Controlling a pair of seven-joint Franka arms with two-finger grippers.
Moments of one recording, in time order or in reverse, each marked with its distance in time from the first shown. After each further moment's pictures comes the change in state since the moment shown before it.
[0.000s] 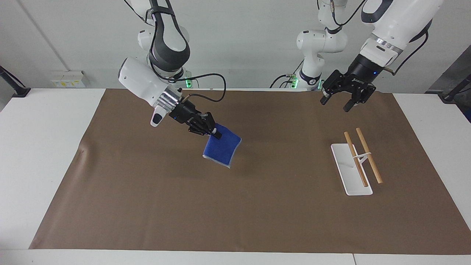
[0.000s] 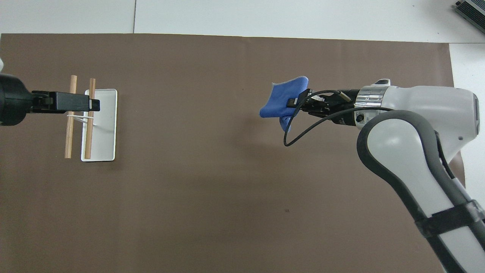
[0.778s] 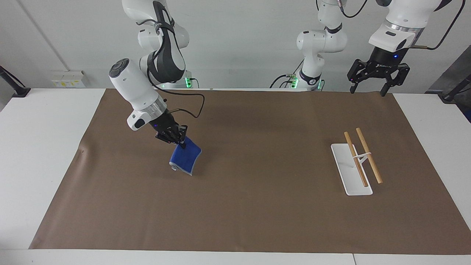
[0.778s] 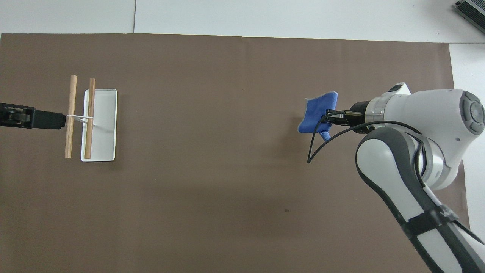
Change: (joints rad) left arm 0.048 -0.029 0.006 0.120 0.372 -0.261 0.221; right arm -0.080 -0.011 -0.029 -0.065 -0.635 -0.026 0.073
